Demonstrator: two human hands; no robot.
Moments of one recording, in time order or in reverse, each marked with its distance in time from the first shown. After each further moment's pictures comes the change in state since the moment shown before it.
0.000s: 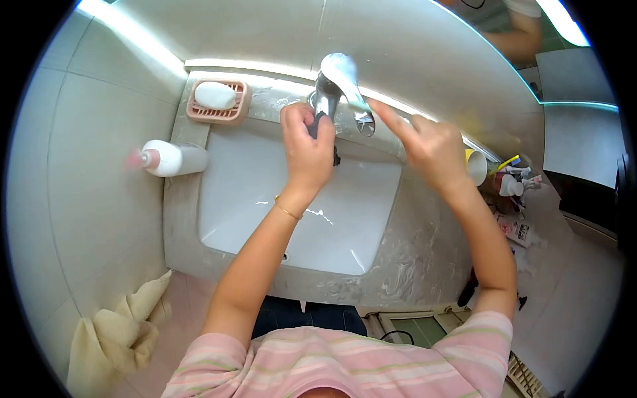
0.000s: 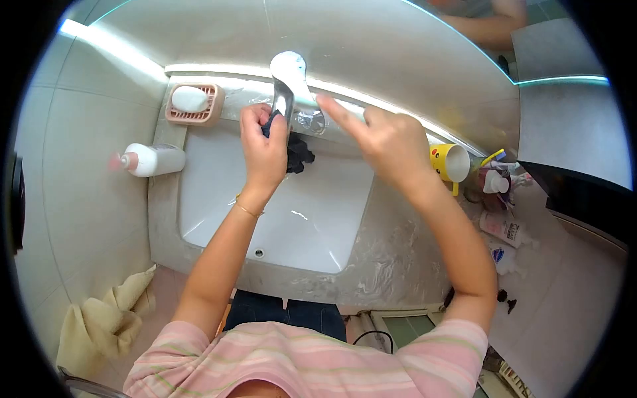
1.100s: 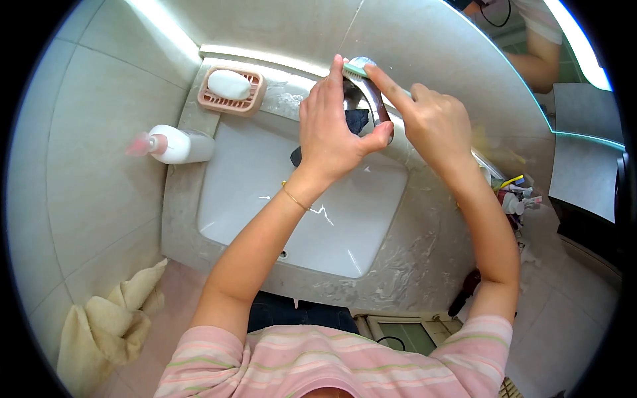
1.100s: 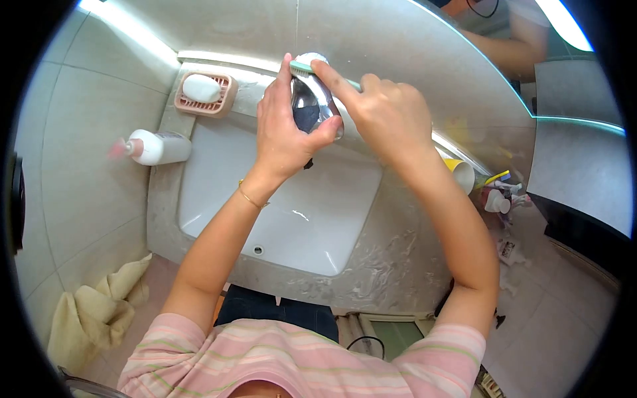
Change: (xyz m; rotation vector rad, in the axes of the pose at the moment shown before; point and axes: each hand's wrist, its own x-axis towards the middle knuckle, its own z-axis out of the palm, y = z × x) left_hand 0.027 0.022 -0.001 0.346 -0.149 0.193; right_hand 0.057 0.000 -0.001 -0.083 0.004 -0.071
